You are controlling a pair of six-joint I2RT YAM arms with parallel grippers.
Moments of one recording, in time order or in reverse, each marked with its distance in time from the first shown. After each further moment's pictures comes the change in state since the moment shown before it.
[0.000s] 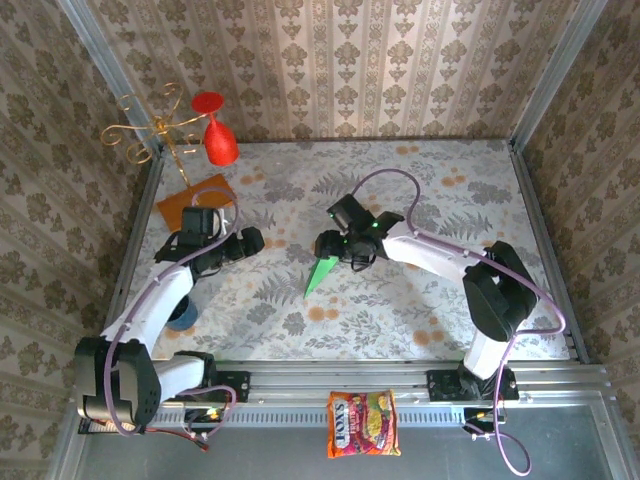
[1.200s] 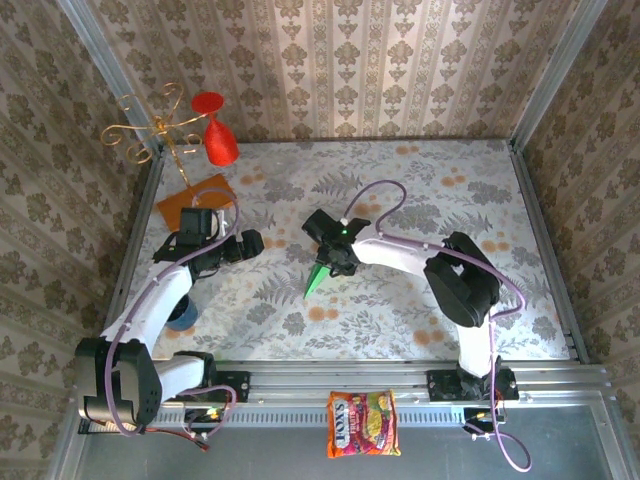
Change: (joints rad) left arm 0.012 0.001 -0.001 -0.017 0.000 0.058; right arm 0.078 0.178 0.104 -0.096 0.235 0.371
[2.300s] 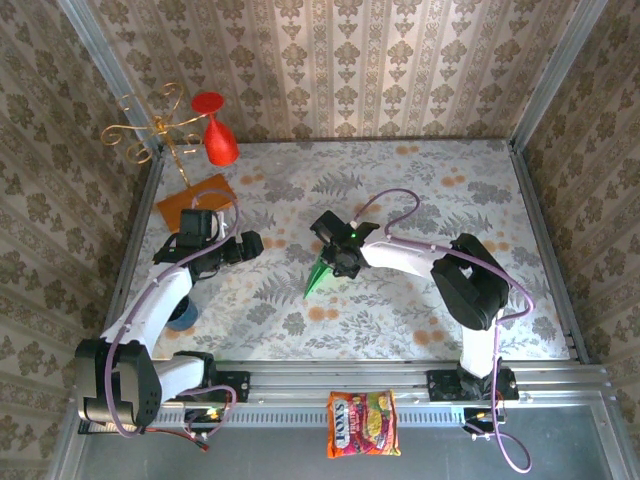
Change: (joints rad) left arm 0.000 -0.006 -0.011 0.000 -0.013 0.000; right arm -0.023 -0.037 -0.087 0.109 -0.054 0.111
